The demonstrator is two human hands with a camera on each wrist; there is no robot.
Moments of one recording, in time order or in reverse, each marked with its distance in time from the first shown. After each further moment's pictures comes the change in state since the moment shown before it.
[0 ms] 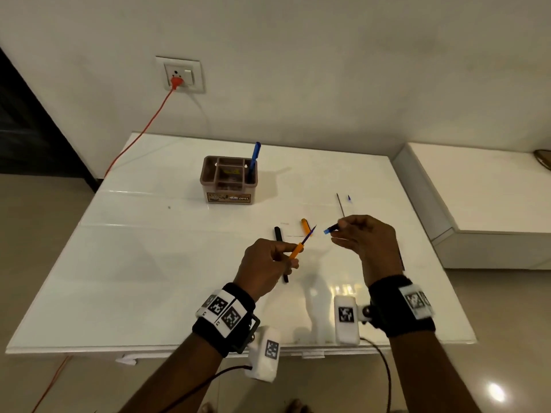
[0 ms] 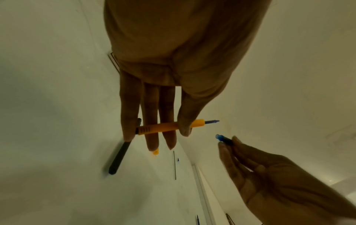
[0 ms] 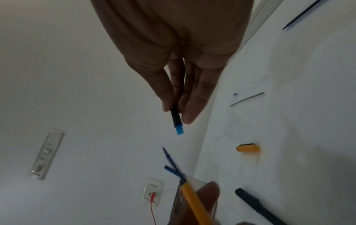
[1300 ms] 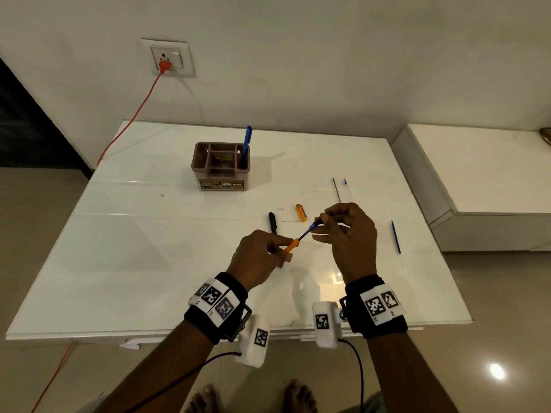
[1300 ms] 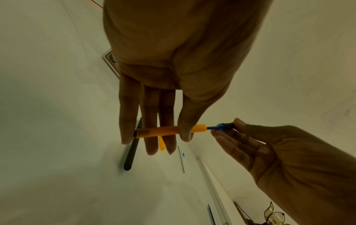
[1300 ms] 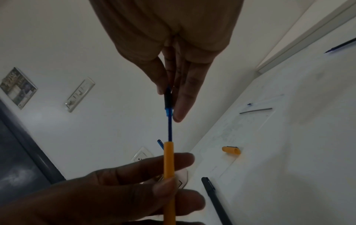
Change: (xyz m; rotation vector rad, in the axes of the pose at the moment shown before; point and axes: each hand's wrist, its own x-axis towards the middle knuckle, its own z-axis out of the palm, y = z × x) left_hand 0.003 -0.012 0.008 0.215 -0.039 -0.008; right_hand -0.024 0.017 0.016 -0.146 0.012 -0.197
